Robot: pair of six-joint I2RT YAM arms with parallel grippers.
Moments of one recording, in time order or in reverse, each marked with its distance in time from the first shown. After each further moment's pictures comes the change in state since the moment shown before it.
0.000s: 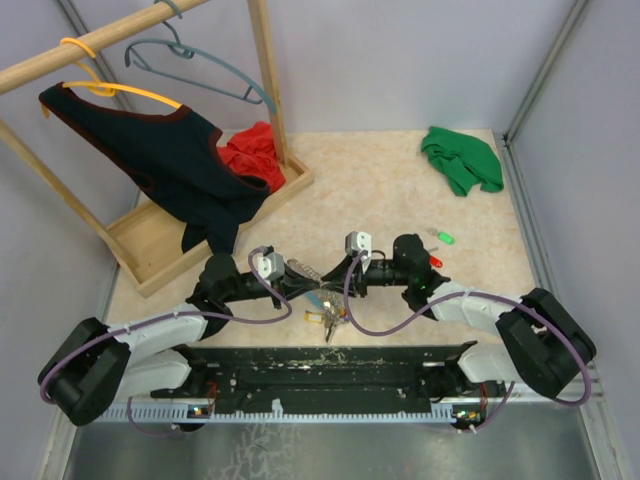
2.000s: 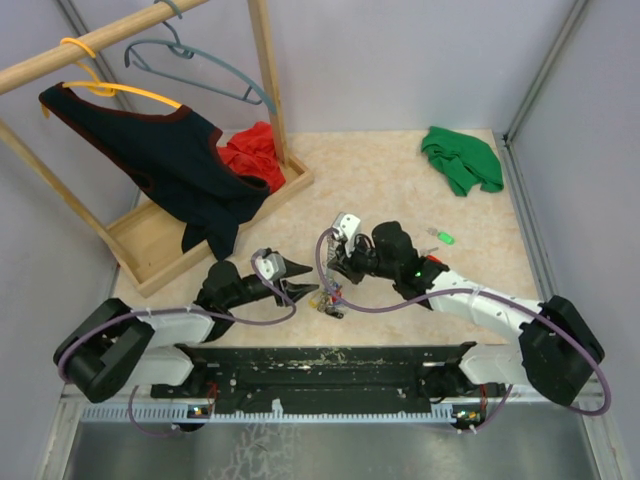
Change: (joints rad) left arm 0.010 0.132 -0.080 0.203 -0.168 0.034; right arm 0.099 -0.070 0.225 -0.552 0.545 -0.044
